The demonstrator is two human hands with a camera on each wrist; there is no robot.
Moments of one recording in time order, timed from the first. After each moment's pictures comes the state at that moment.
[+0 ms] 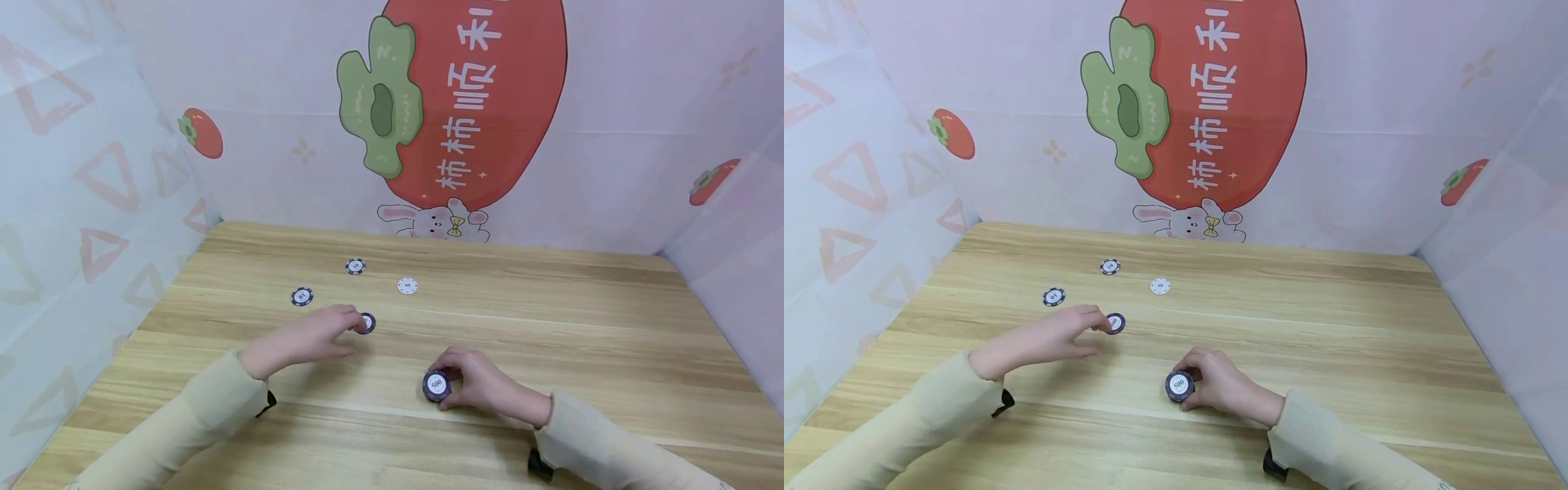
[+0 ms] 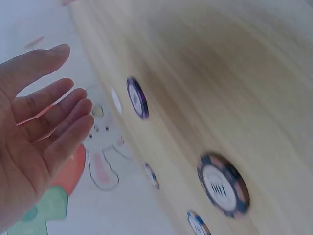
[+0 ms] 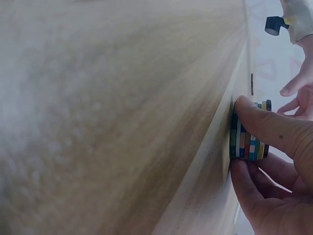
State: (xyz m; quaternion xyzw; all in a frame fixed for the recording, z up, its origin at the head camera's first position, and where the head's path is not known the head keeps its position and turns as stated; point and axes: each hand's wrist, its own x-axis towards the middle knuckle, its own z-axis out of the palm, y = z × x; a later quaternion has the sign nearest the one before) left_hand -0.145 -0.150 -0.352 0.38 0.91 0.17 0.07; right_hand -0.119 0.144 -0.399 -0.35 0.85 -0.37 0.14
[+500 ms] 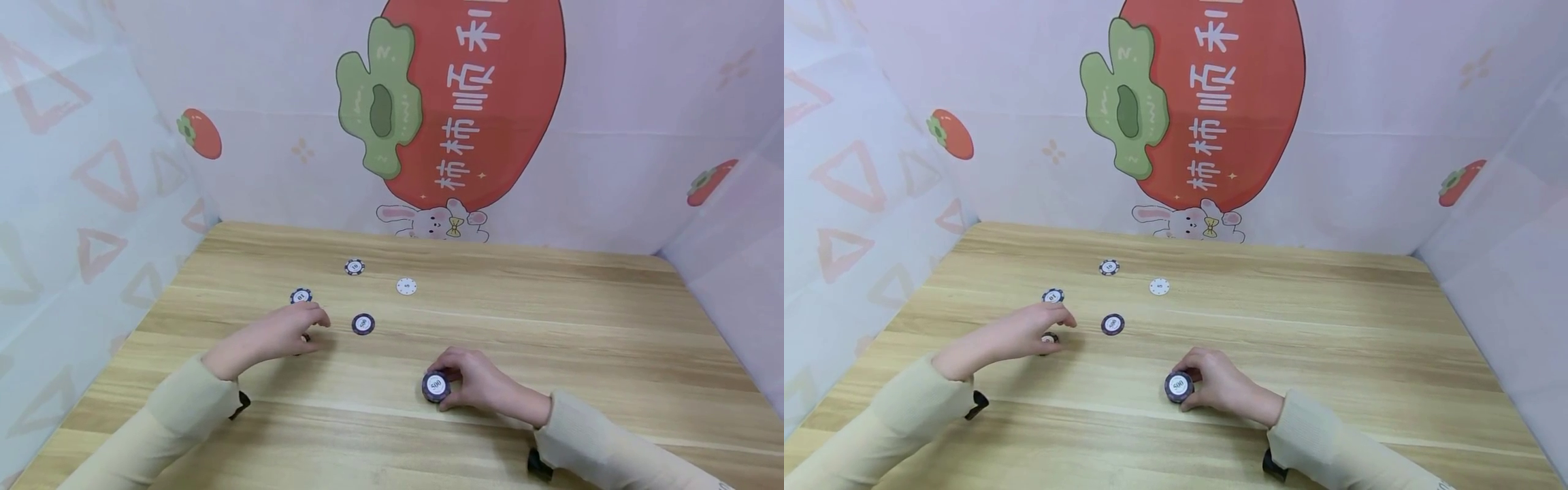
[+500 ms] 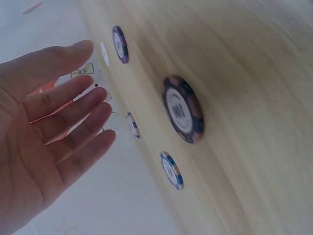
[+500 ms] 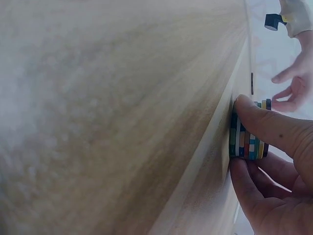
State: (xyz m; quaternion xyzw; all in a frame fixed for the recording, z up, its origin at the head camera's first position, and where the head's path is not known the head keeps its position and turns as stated) left_hand -0.143 -0.191 -0.349 0.30 0.94 0.12 0.08; right_hand -0.119 0.144 -0.398 -0.35 0.85 -0.38 0.14
